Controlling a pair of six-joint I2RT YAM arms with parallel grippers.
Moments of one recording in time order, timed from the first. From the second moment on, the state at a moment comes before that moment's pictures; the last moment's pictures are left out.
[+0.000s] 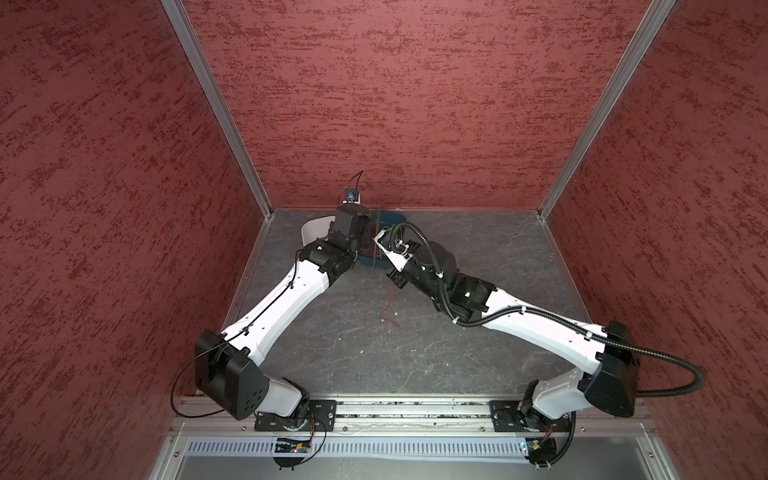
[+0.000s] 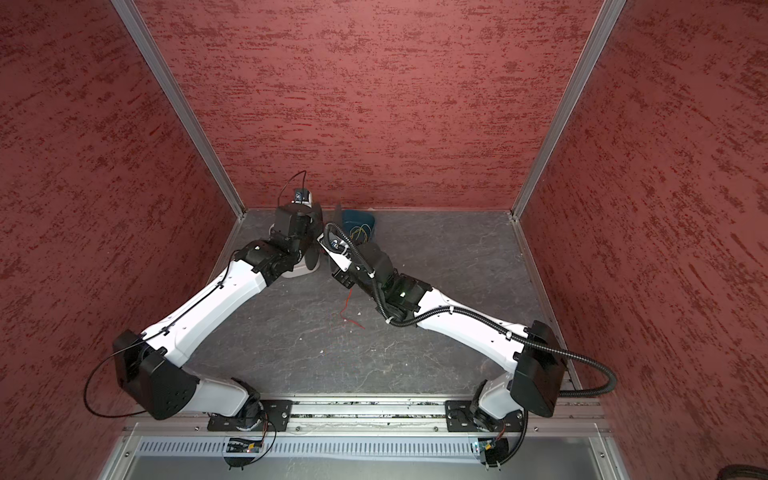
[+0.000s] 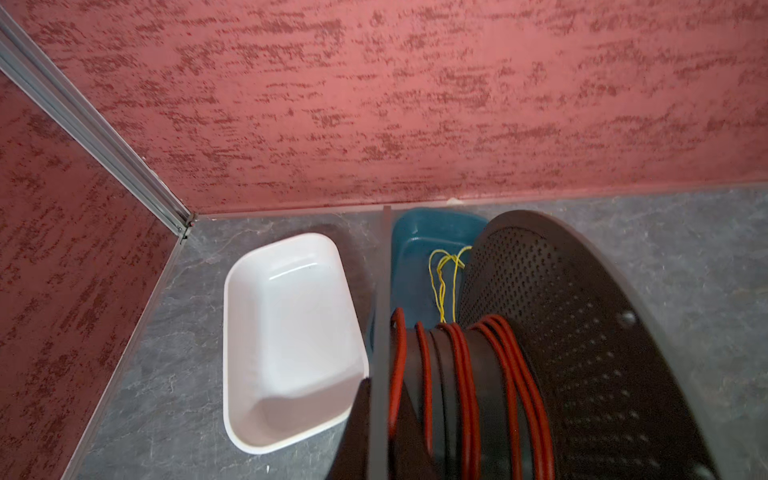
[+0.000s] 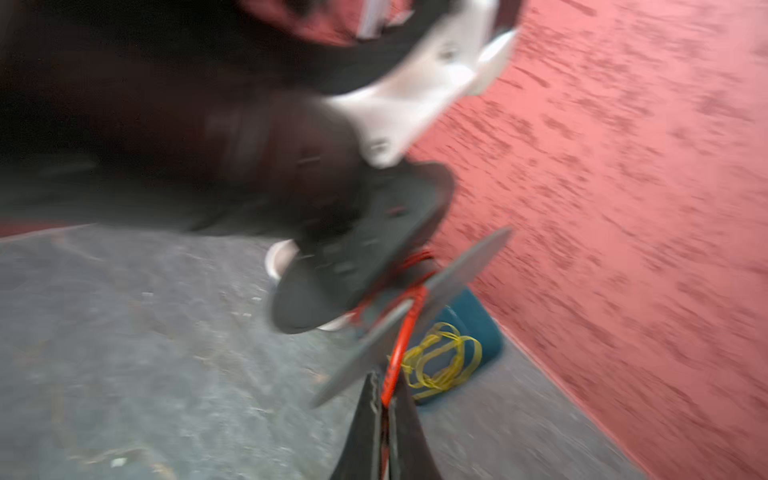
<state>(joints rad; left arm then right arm) -0.52 1.43 1.36 -0.47 -0.47 -0.20 0.95 1.49 1.28 -0.02 0.27 -0.27</state>
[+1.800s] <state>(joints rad) -0.47 1.17 1.55 -0.63 0.21 -0.31 0.45 1.29 0.76 0.22 -0.27 0.13</state>
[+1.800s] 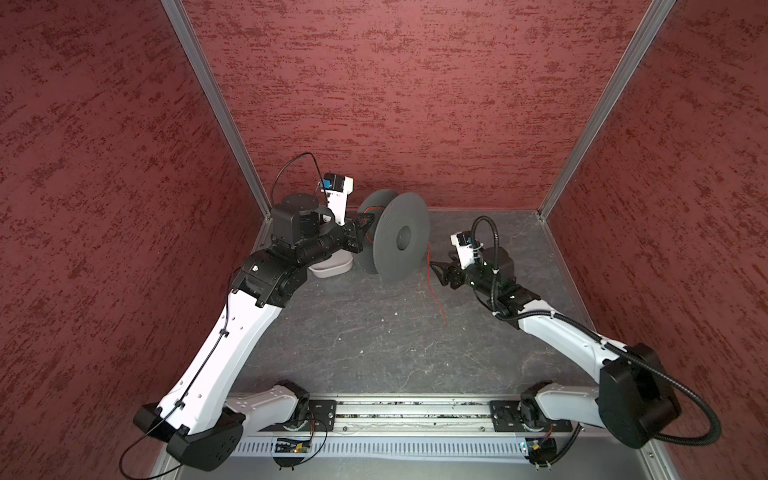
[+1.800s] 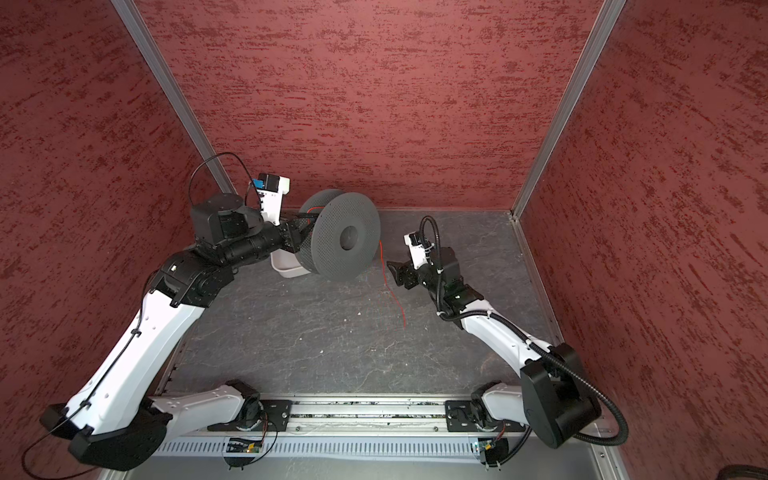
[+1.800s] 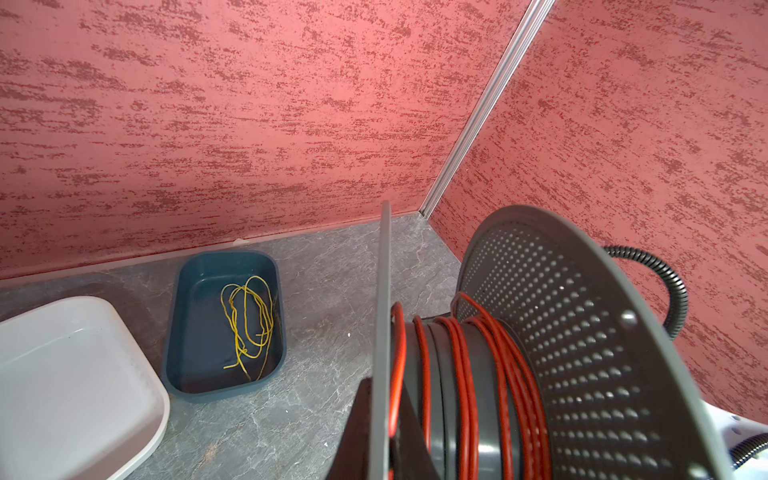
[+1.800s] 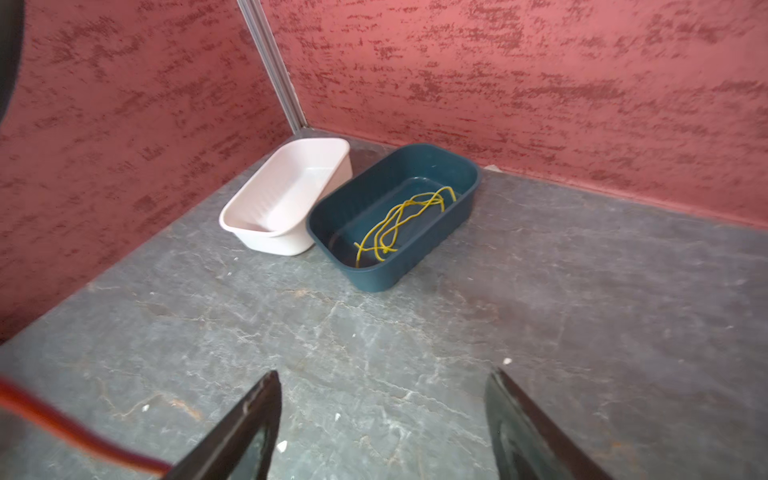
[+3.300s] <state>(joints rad) -0.51 1.14 1.51 -0.58 0.18 -0.34 0.45 1.72 0.67 0.66 -0.55 0.30</state>
